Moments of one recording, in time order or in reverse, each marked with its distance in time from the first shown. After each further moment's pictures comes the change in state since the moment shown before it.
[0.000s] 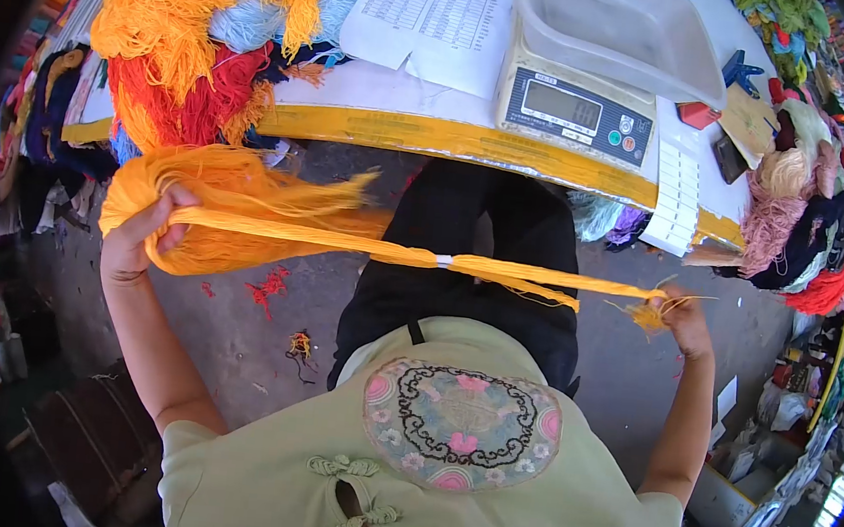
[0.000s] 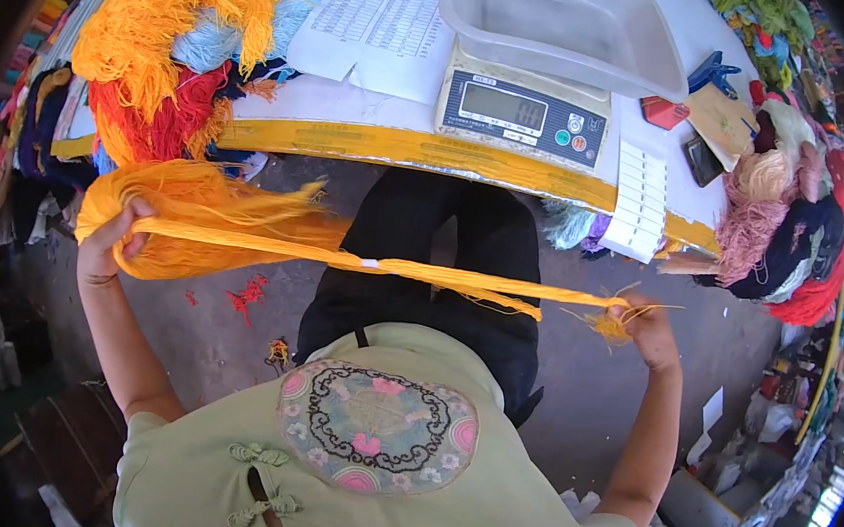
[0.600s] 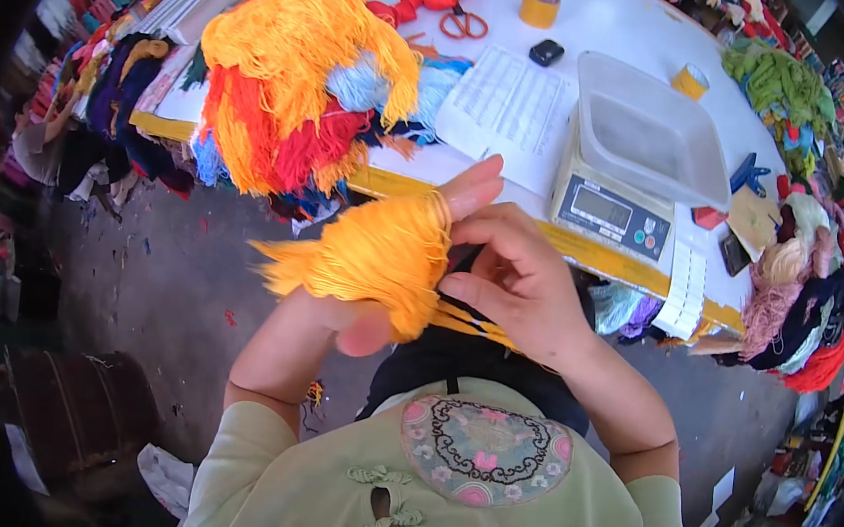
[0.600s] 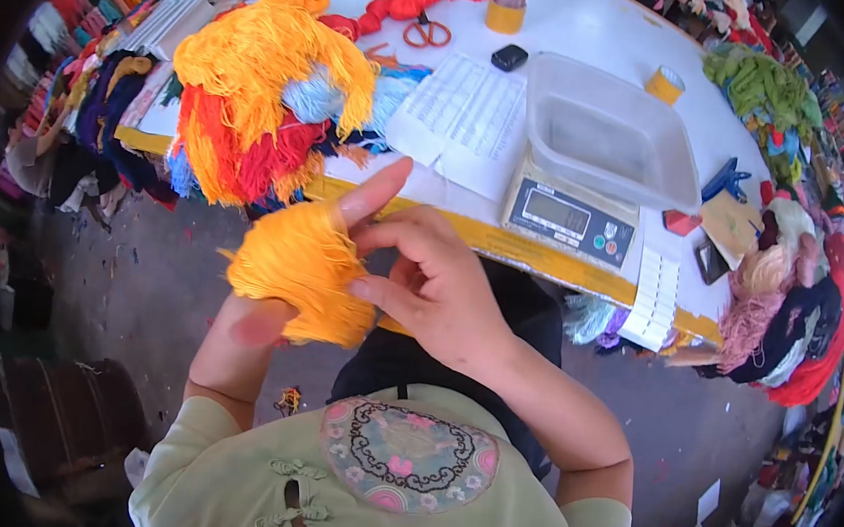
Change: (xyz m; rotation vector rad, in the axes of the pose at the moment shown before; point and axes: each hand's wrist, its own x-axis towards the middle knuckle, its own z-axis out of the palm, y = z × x) left_hand 0.020 0.048 0.188 -0.212 -0.361 0.548; right_hand 0.026 -0.309 0.231 0.225 -0.283 -0.844
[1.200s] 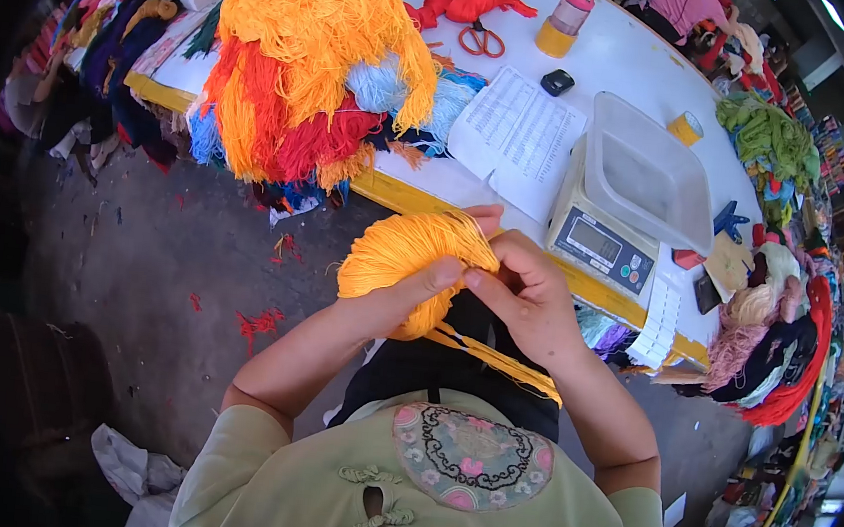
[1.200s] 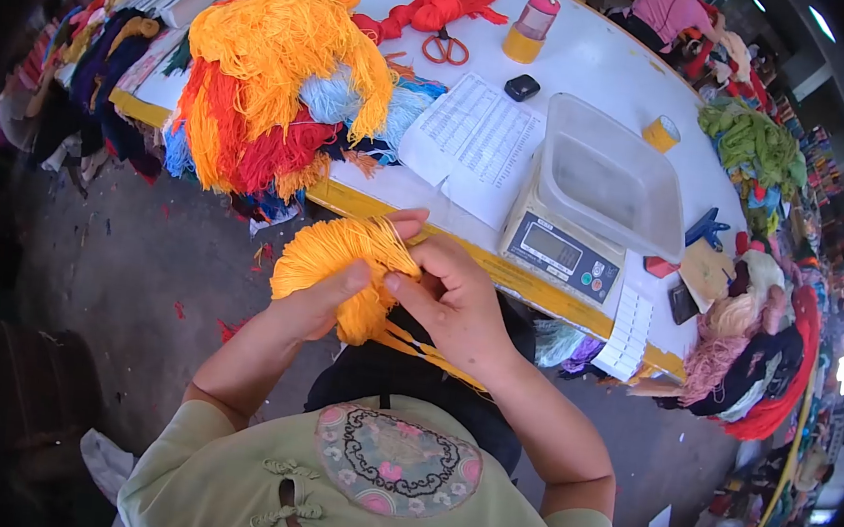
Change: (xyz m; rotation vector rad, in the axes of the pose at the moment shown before) left_hand -0.013 -0.051 -0.009 -0.291 0.185 -0.038; right_hand 0.012 0.024 -0.001 -0.117 -0.055 0.072
